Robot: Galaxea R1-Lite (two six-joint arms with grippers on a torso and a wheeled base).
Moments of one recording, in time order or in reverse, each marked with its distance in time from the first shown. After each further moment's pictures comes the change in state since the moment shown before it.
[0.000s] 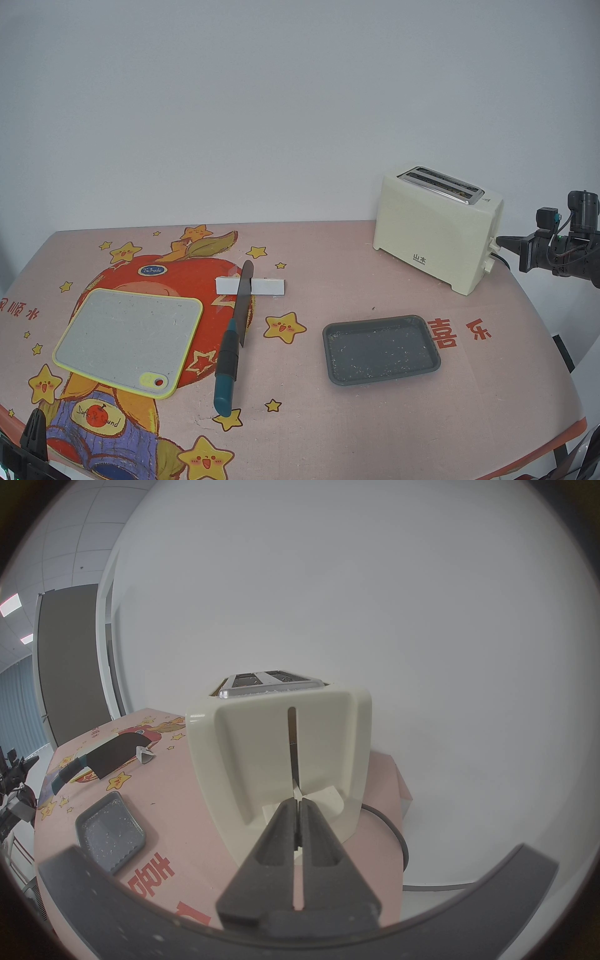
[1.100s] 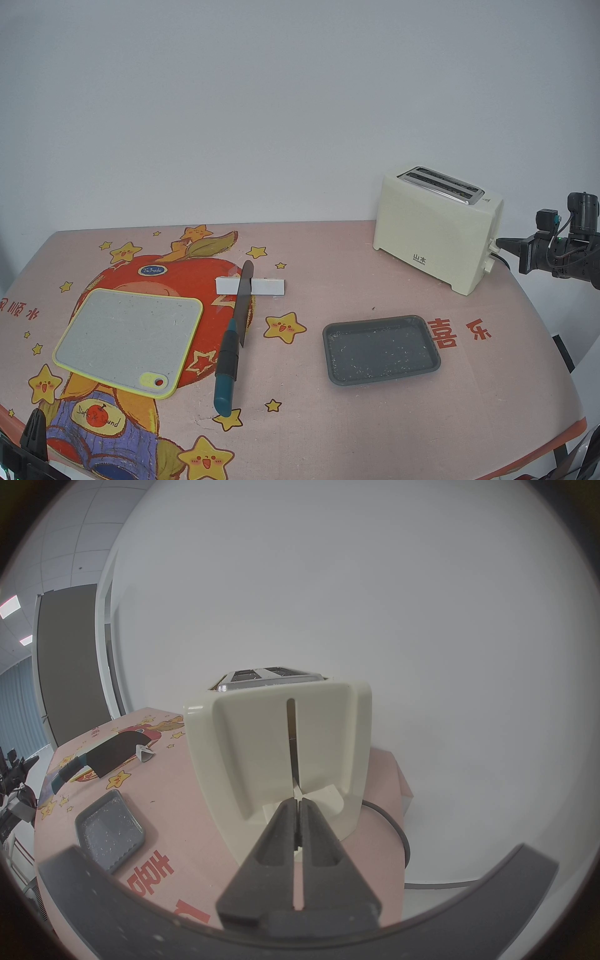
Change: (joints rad) left arm 0.000 0.000 0.000 0.000 0.000 0.001; right arm -0.002 0.001 0.010 0.000 0.000 -0.001
